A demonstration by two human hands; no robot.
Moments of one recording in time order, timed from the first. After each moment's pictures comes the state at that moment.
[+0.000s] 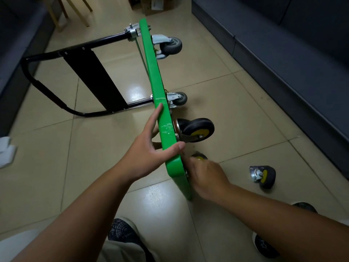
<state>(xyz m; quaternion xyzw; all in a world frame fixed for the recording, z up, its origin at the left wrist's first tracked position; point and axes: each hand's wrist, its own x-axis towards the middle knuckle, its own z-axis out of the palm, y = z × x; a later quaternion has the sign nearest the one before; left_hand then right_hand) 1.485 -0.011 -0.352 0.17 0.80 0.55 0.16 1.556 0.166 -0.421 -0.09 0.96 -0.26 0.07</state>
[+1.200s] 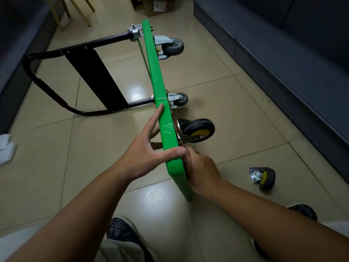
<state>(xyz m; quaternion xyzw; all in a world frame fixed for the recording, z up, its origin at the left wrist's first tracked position) 1.483 -0.019 -0.359 0.19 0.79 0.55 0.18 1.542 0.154 -0.425 -0.06 0.95 -0.30 0.06</state>
